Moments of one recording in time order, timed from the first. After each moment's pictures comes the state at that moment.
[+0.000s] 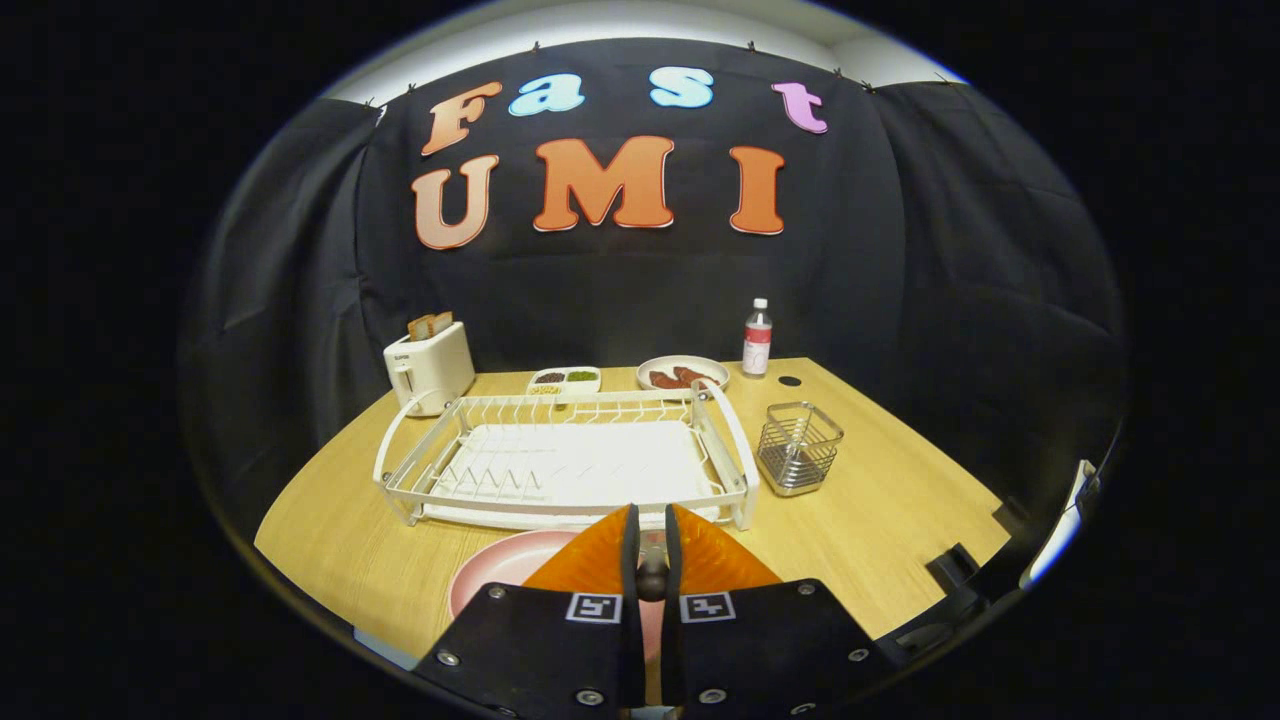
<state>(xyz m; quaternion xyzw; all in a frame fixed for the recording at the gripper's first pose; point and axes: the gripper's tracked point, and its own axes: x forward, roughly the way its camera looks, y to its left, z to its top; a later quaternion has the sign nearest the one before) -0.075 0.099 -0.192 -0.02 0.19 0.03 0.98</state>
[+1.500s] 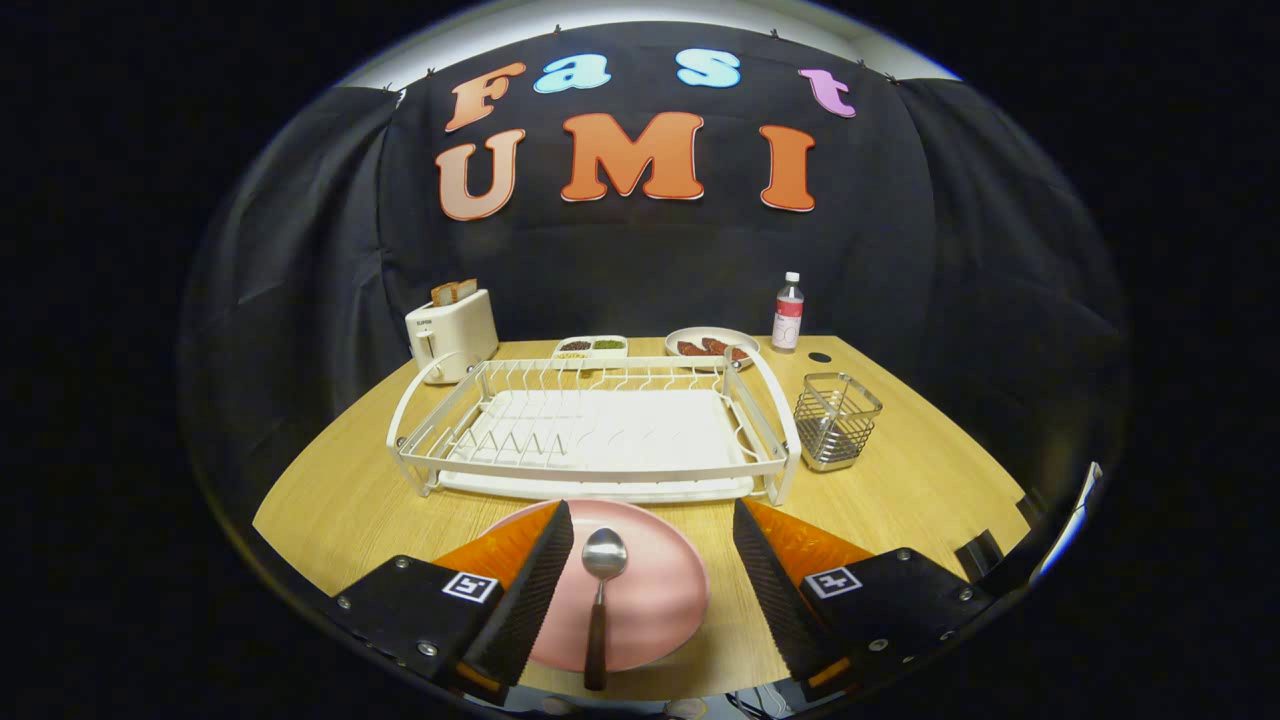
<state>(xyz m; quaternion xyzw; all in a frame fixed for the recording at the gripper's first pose) -0.073 0.102 -0.196 -0.03 0.21 0.05 0.98</state>
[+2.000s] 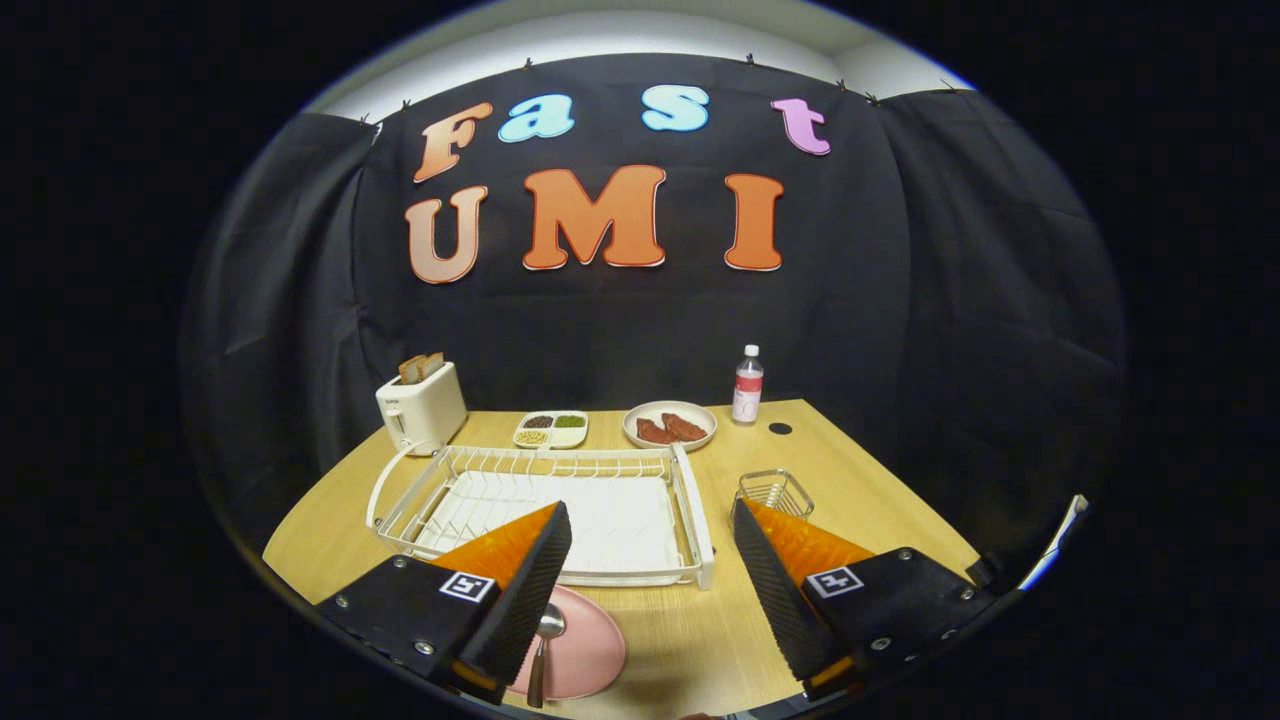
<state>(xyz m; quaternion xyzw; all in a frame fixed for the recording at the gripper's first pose) -0.025 0.043 -0.093 -0.03 0.15 0.03 0.99</state>
